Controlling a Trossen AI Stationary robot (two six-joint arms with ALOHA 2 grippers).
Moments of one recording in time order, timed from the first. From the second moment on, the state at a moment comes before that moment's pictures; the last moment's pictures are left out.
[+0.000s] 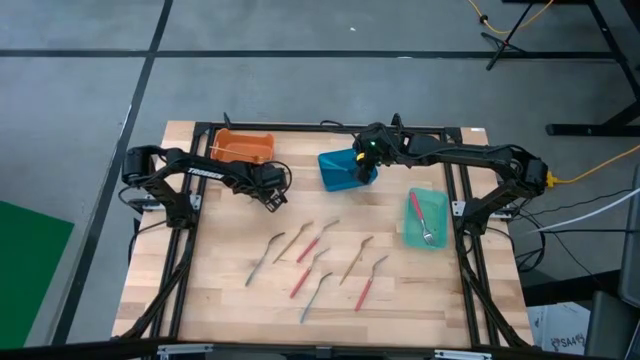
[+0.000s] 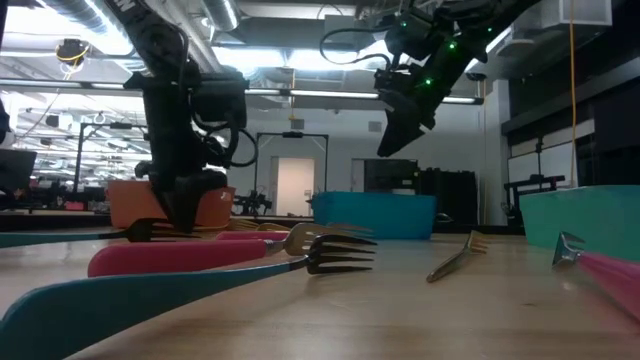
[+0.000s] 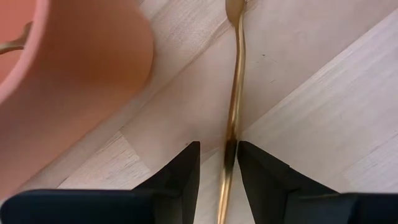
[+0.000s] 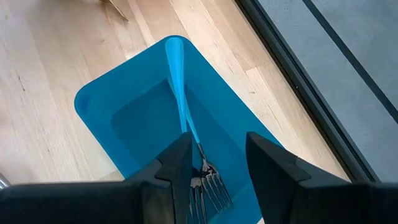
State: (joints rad) left arm 0.27 1.60 0.75 -0.57 -0.32 -0.58; right arm -0.39 1.53 1.09 -0.42 0.14 -0.04
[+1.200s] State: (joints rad) left arm 0.27 1.60 0.75 -0.56 -0.30 -0.57; right arm -0.39 1.53 1.09 -0.42 0.14 -0.04
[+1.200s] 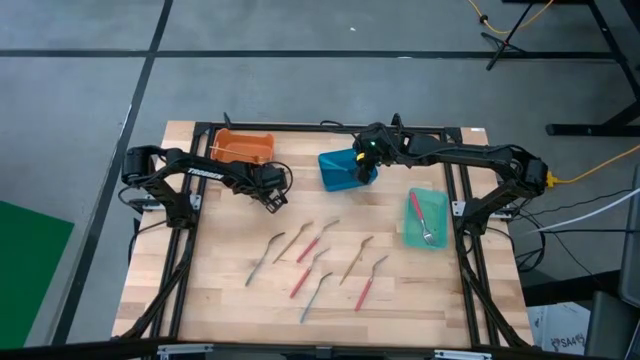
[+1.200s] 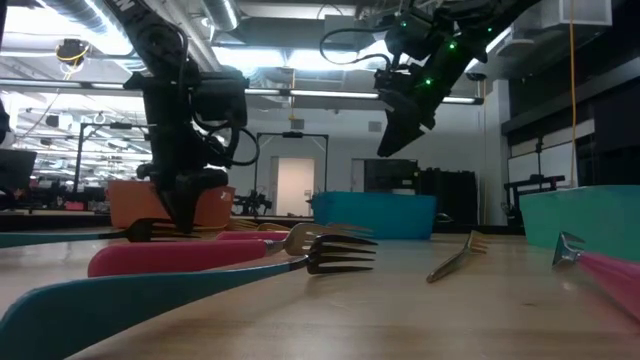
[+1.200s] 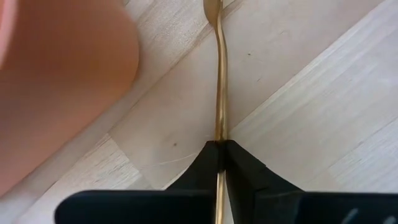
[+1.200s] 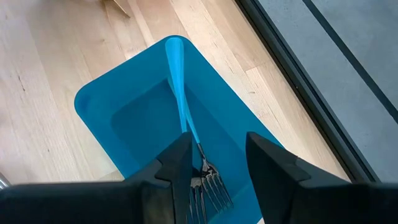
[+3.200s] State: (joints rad) left arm 0.61 1.60 1.38 -1.50 -0.45 0.36; right arm -0.39 1.53 1.09 -0.42 0.14 -0.04
